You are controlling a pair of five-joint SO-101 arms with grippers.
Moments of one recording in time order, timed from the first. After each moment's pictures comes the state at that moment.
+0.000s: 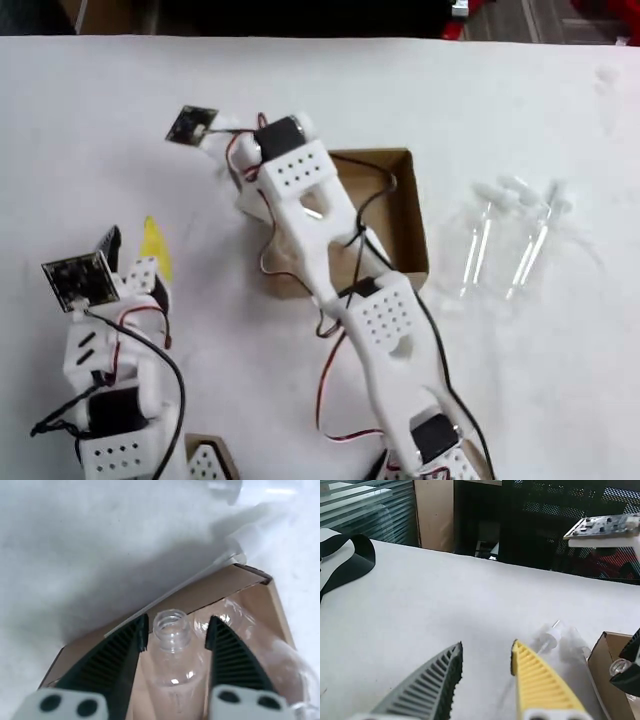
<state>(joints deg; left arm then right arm) -17.5 -104.1 95.0 34.5 6.7 -34.5 51.6 -66.4 97.3 38.5</state>
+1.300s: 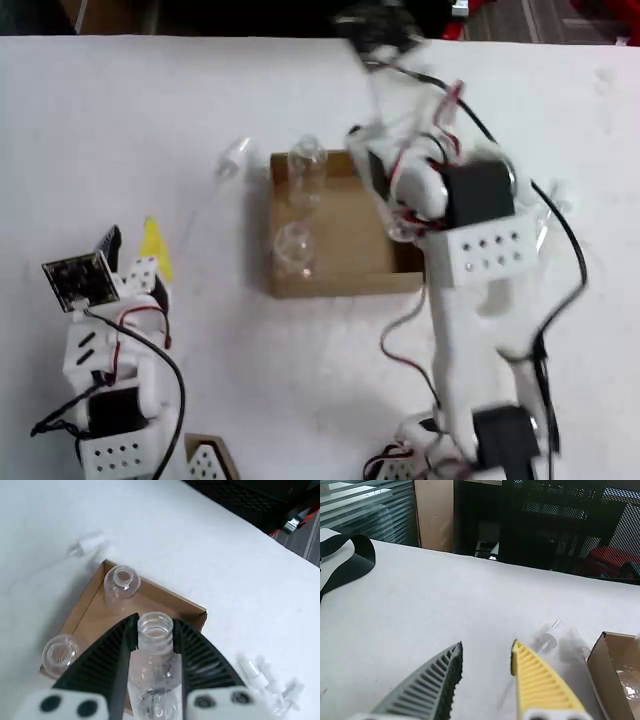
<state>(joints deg) -17.5 -104.1 95.0 34.4 6.7 -17.2 -15.6 -15.6 80.3 18.1</state>
